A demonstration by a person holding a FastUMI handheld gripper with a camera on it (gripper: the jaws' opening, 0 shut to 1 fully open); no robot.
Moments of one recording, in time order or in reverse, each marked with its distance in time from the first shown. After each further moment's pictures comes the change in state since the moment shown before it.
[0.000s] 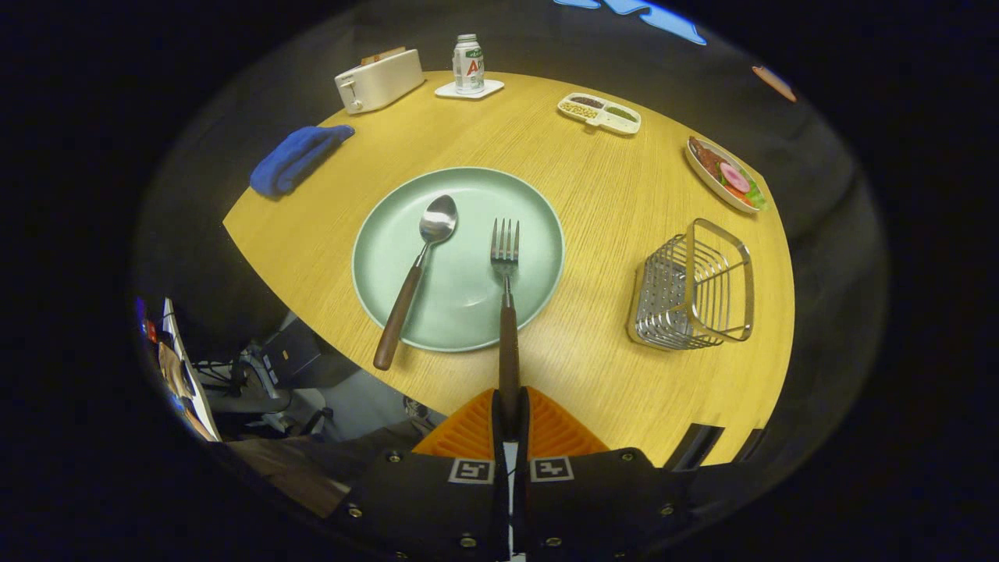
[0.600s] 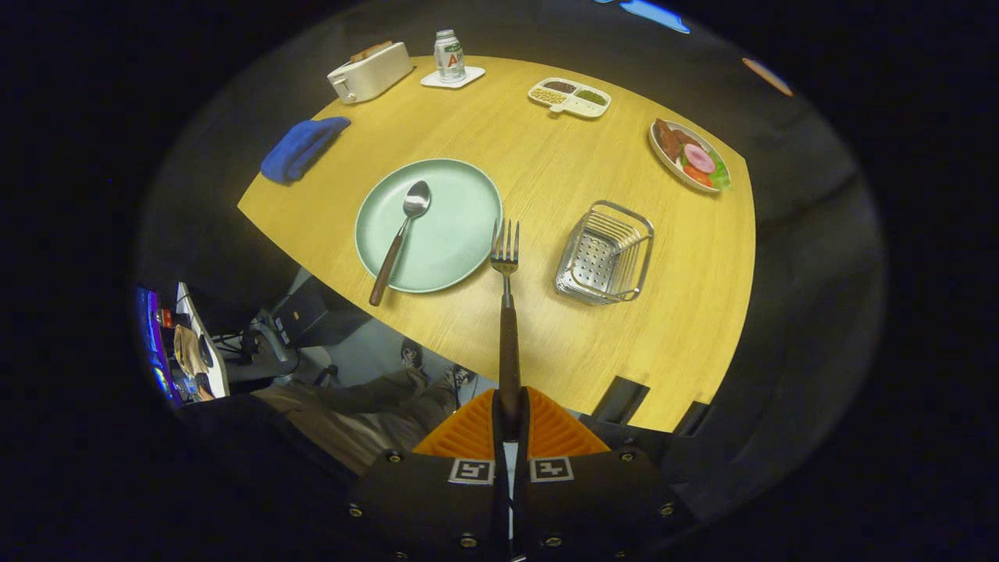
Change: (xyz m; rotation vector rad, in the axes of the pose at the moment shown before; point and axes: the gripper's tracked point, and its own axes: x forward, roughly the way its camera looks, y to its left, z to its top) arm -0.102 -0.072 -0.018 -0.002 0.158 -0.006
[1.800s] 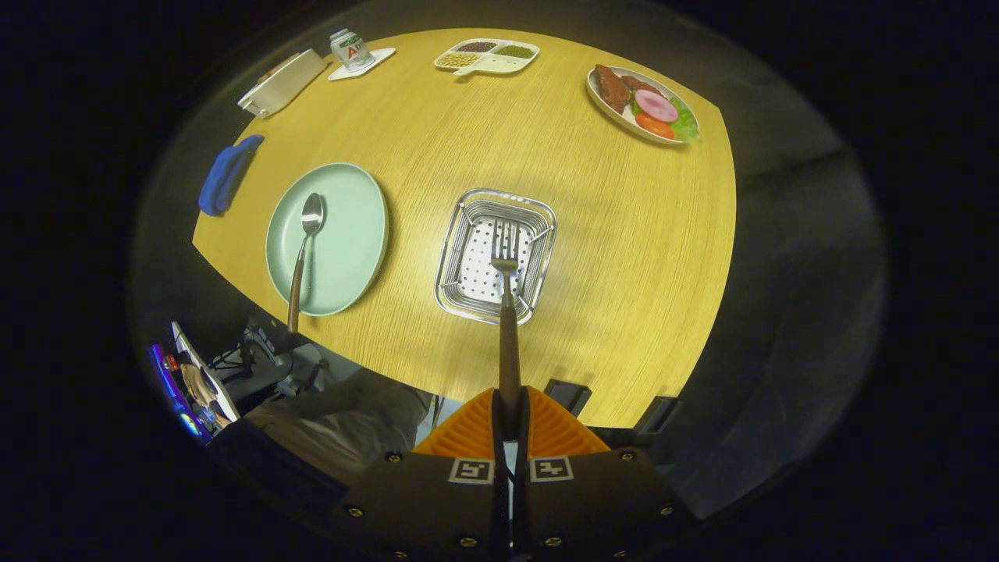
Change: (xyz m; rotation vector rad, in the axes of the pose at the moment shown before) arm 0.037 -0.089 0.035 0.108 0.215 -0.015
